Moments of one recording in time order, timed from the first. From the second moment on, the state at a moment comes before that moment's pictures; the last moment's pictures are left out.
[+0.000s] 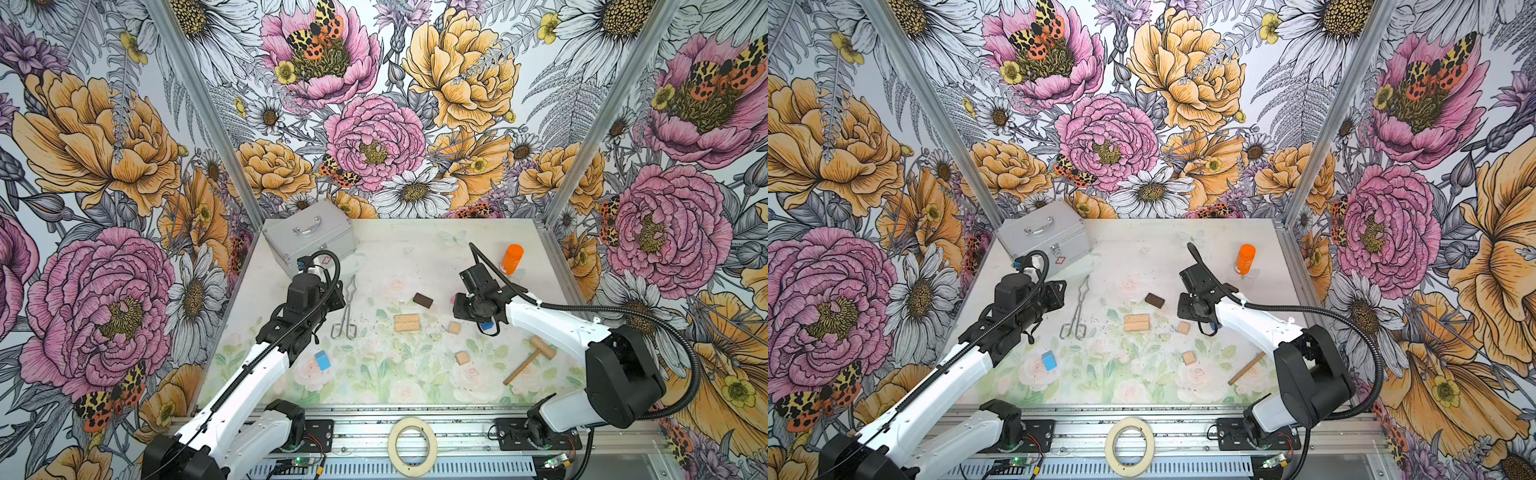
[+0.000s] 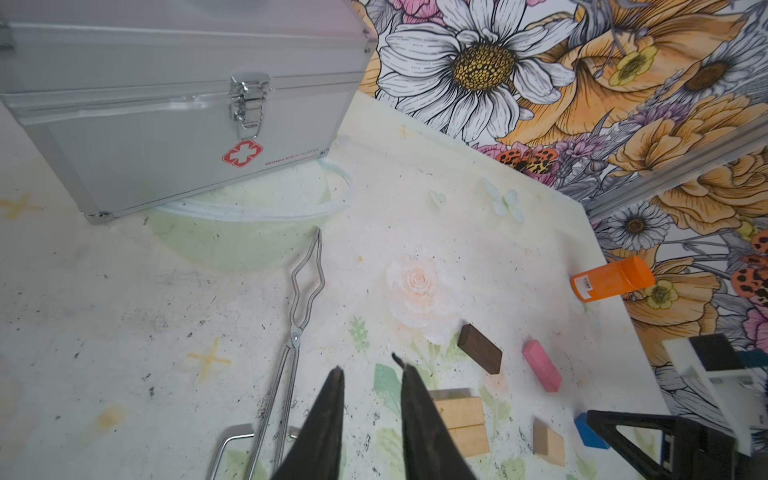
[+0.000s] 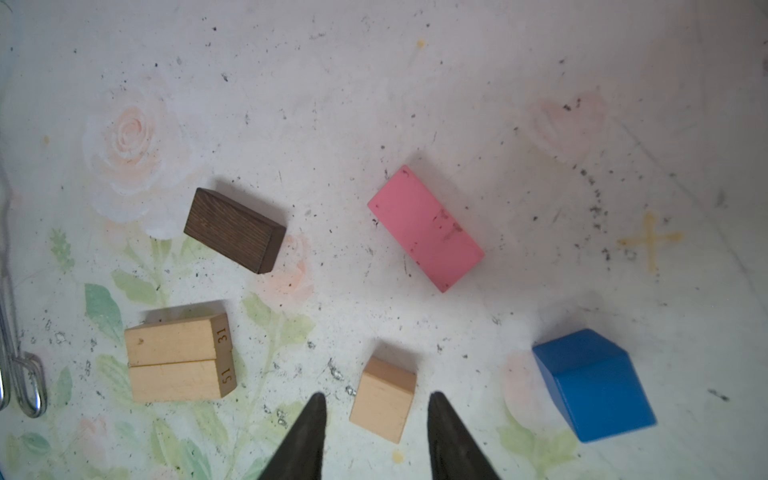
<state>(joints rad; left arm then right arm) -0.33 0.94 0.67 -0.19 -0.06 -0.58 0.47 1.50 0.96 -0.59 0.03 0.60</state>
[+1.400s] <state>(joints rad) -0.27 0.90 0.61 -0.07 -0.06 -0.58 0.34 1.91 1.26 -0.70 -0.05 0.31</state>
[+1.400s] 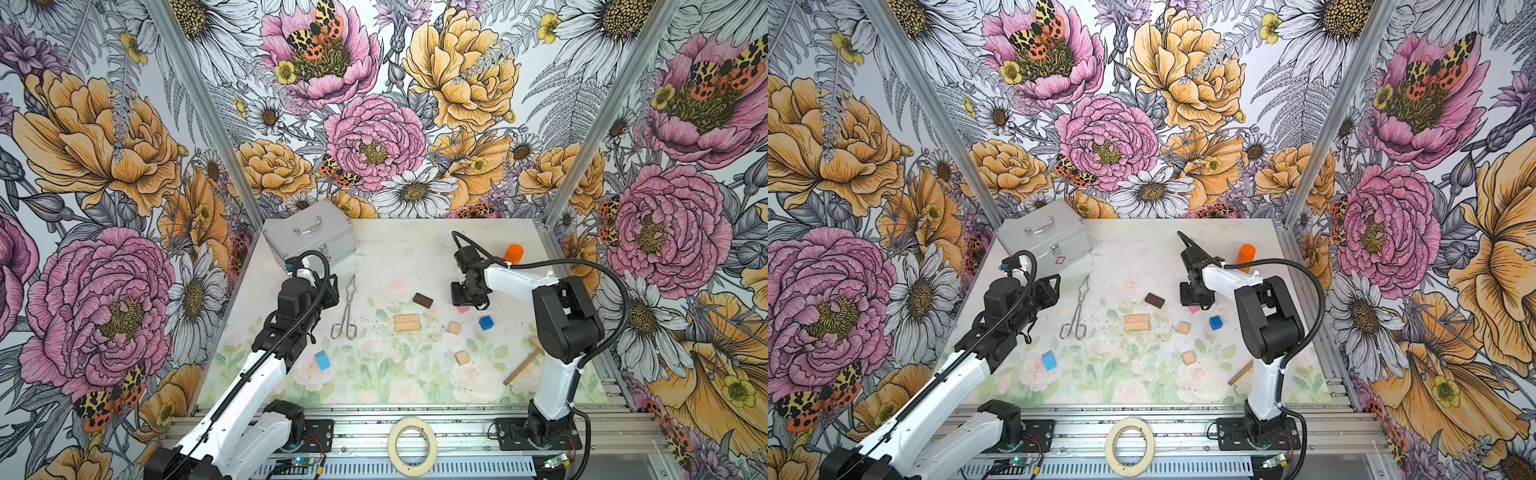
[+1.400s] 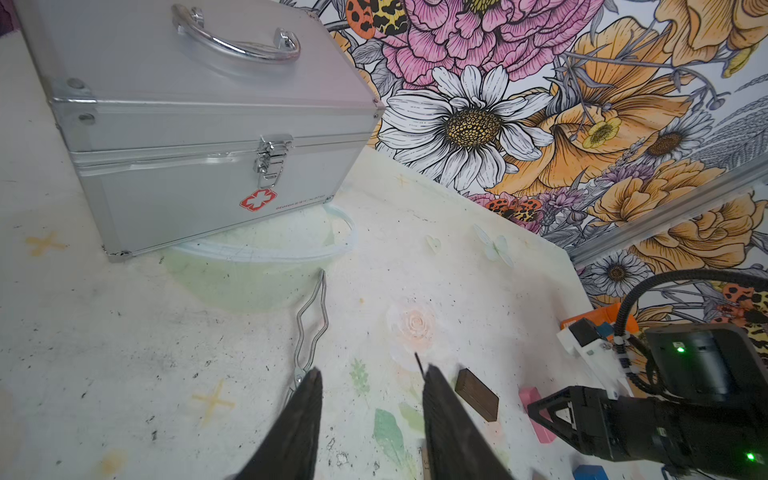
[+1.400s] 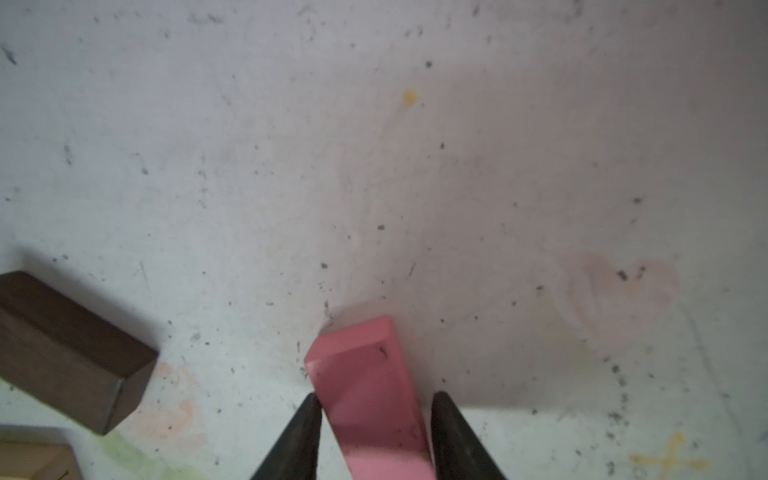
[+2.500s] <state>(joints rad) -0.31 0.81 0.58 -0.07 -0.05 -0.58 0.72 1.69 1.26 -0.85 -0.12 0.29</state>
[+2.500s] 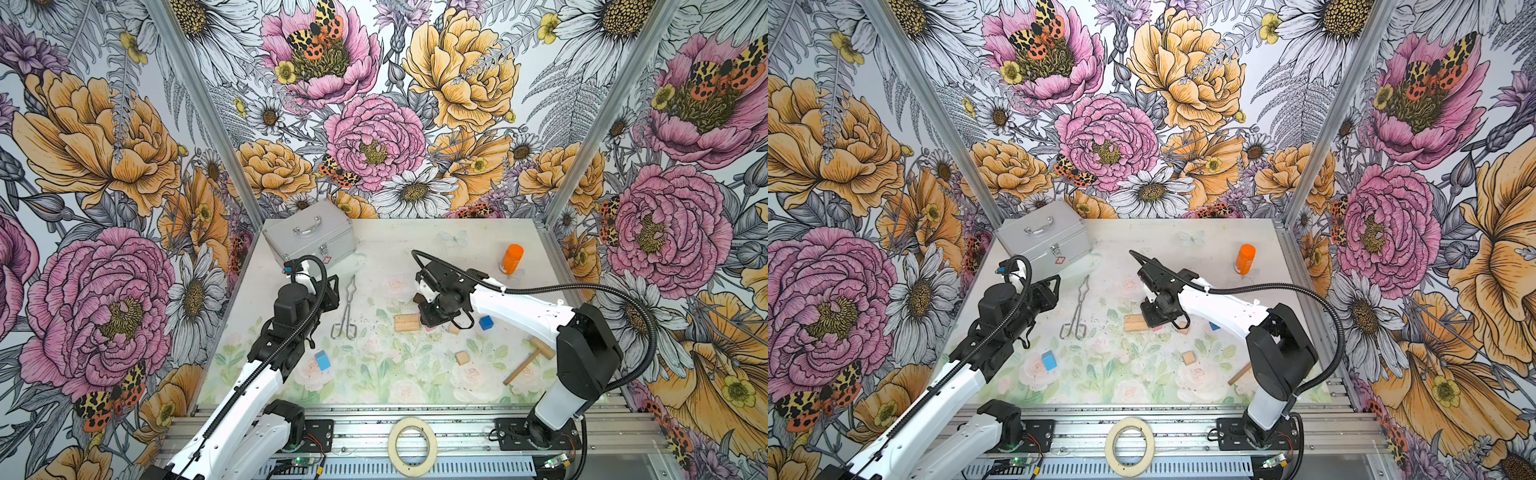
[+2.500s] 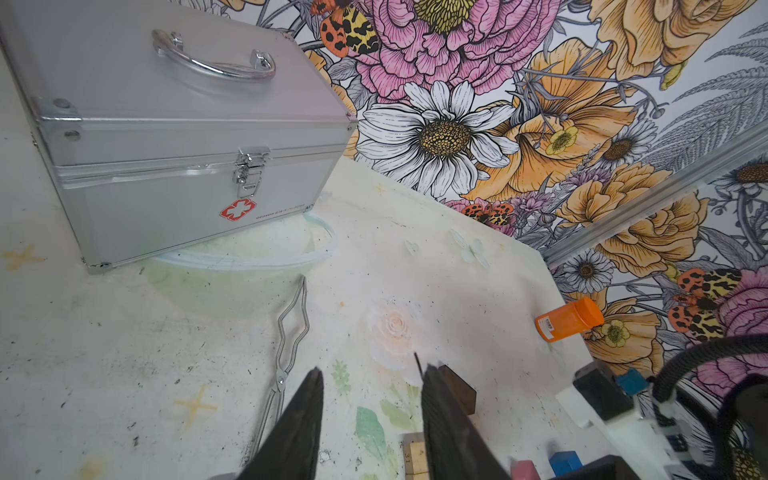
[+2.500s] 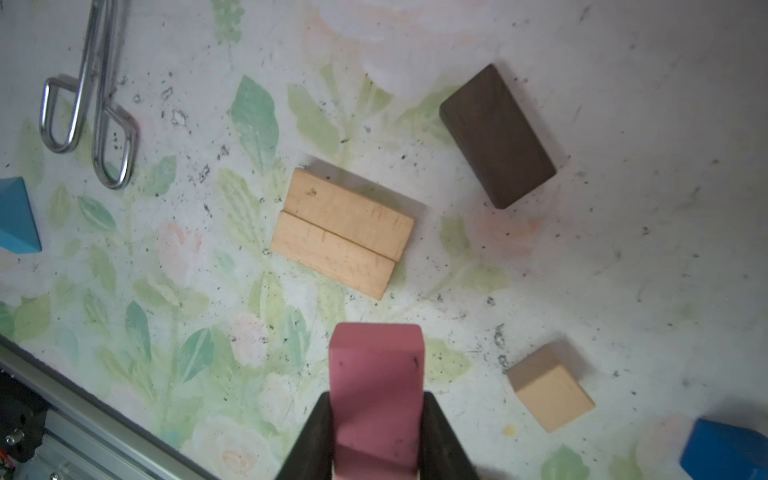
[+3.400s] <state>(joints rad) -0.32 0.78 0.57 -0.07 -0.07 -0.58 0.89 1.83 1.34 -0.90 -0.10 0.11</state>
